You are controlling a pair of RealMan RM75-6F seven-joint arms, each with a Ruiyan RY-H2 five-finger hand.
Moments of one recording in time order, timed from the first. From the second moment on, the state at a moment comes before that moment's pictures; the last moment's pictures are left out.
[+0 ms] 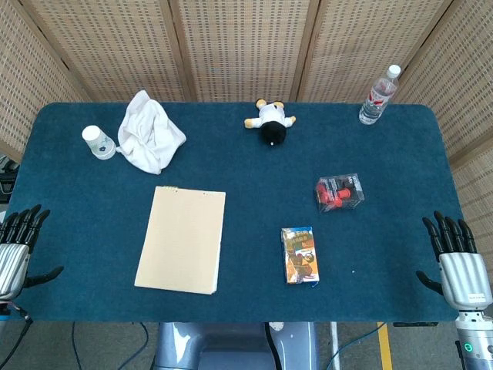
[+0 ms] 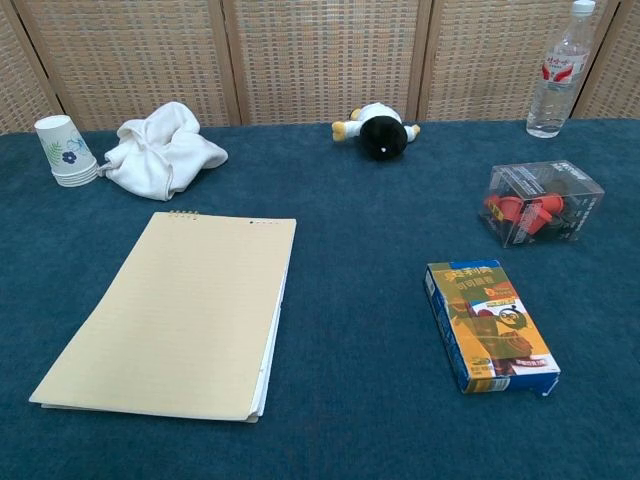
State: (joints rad) left arm -0.10 -1.12 -0.03 -1.60 1.54 1.49 0.03; right arm 0.08 -1.18 0.08 -1.54 -1.54 1.55 -0.12
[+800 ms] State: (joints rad) left arm -0.26 -1.34 0.08 -1.44 1.85 1.32 -0.02; right arm 0.09 -1.18 0.07 -1.54 -1.55 1.53 -0.13
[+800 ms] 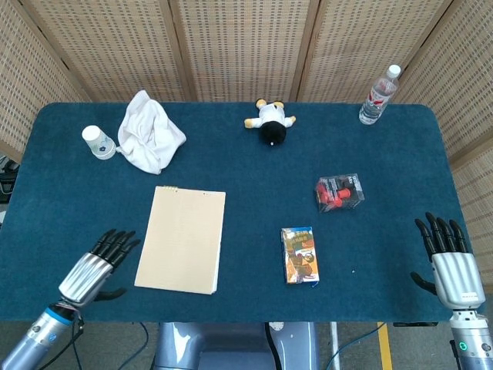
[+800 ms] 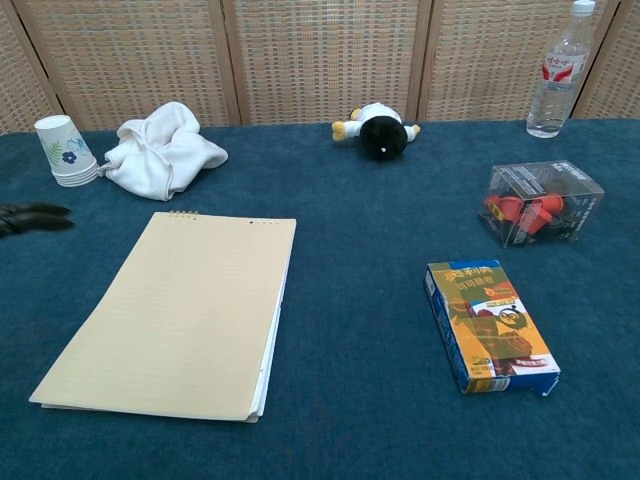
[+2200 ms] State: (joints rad) left arm -0.35 -1.59 0.12 -1.17 1.76 1.22 0.00; right arm 0.09 -1.16 0.07 -1.54 -1.54 1.51 -0.07
